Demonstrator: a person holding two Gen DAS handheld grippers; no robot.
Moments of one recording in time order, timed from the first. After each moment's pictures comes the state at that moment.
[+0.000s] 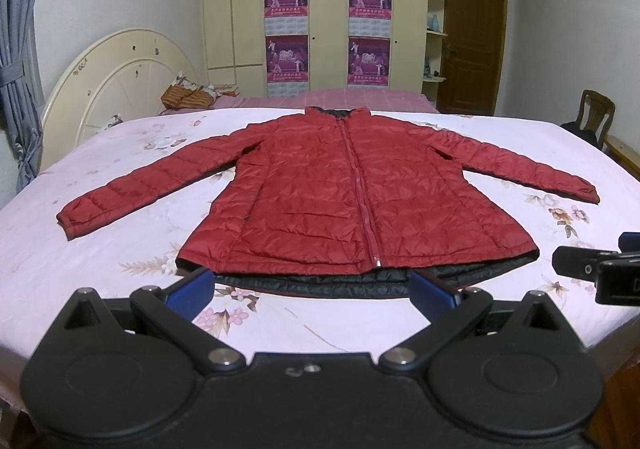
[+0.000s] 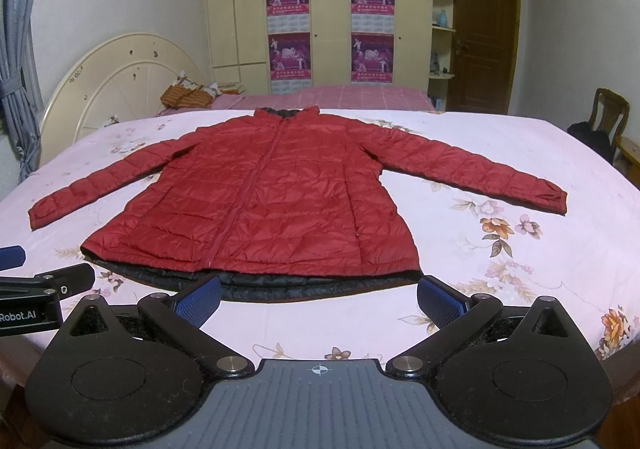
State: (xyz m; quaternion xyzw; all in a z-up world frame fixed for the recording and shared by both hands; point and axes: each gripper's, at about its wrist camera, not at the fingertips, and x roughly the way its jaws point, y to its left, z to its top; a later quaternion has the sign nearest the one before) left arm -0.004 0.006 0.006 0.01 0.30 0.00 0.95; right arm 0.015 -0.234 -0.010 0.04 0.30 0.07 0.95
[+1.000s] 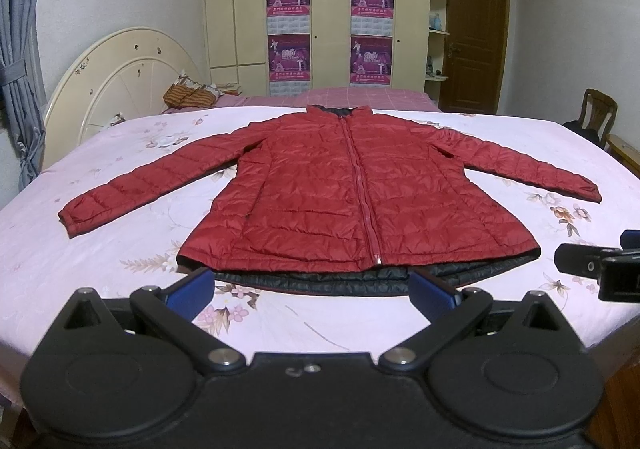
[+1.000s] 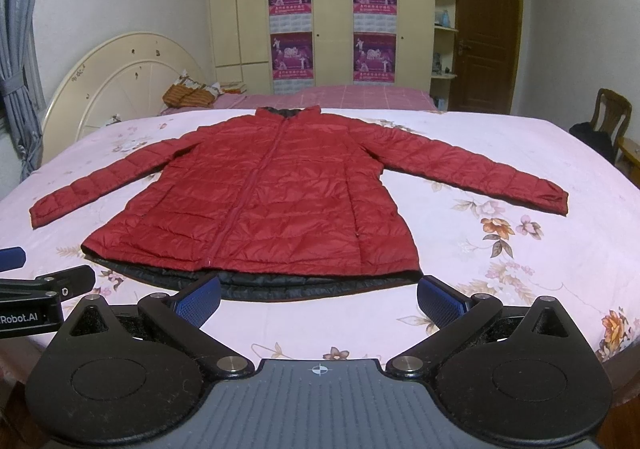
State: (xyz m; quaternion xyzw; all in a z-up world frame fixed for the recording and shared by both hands) left arm -0.005 0.009 0.005 0.01 0.30 0.00 0.95; right arm 0.016 -0.233 -0.006 0.04 0.30 0.07 0.95
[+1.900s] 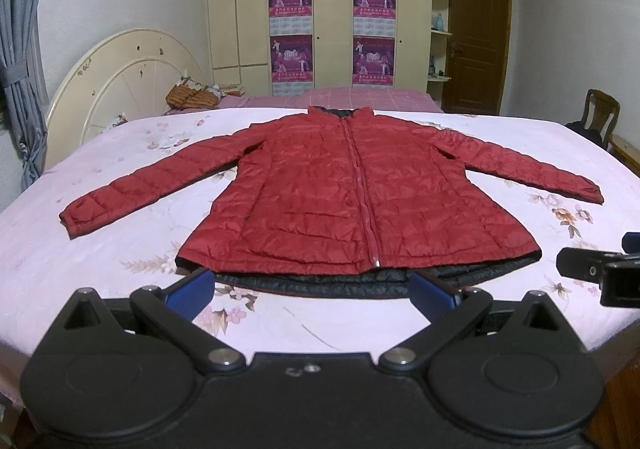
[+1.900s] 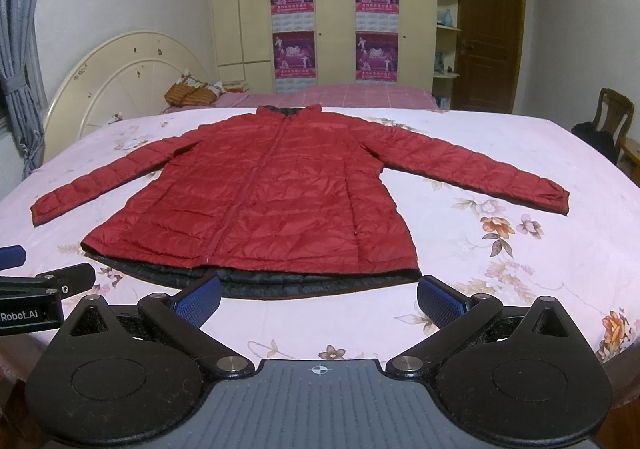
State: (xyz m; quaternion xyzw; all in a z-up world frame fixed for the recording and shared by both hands) left arm -0.006 0.008 0.000 0.02 0.30 0.01 0.95; right arm 0.015 -0.235 -0.007 0.03 0.30 0.07 0.95
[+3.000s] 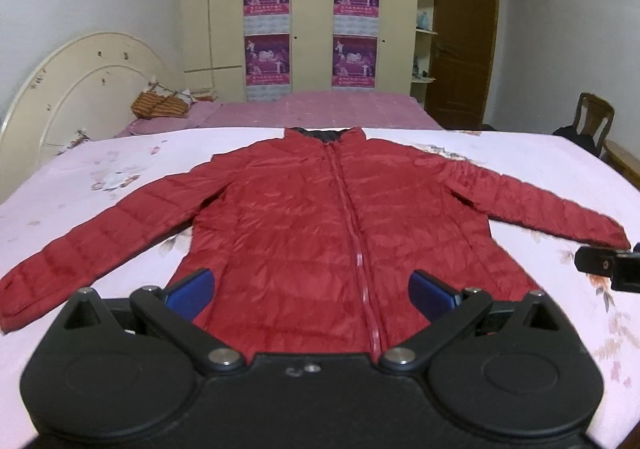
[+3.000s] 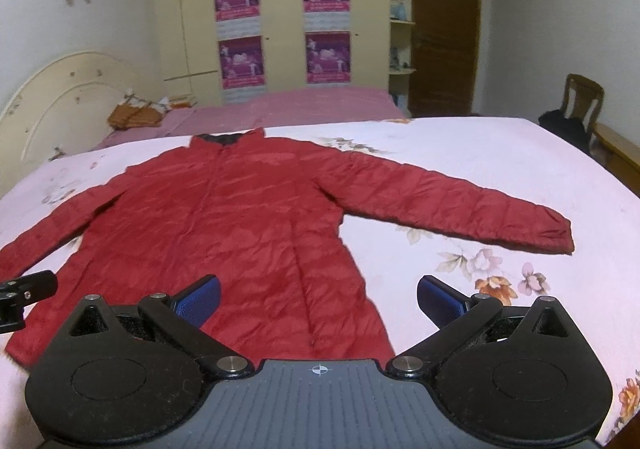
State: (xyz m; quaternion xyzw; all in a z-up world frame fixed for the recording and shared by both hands) left arm 0.178 0.006 0.003 0.01 0.30 -0.03 0.95; right arm 0.186 -0.264 -0.009 0.06 0.31 -0.01 0.95
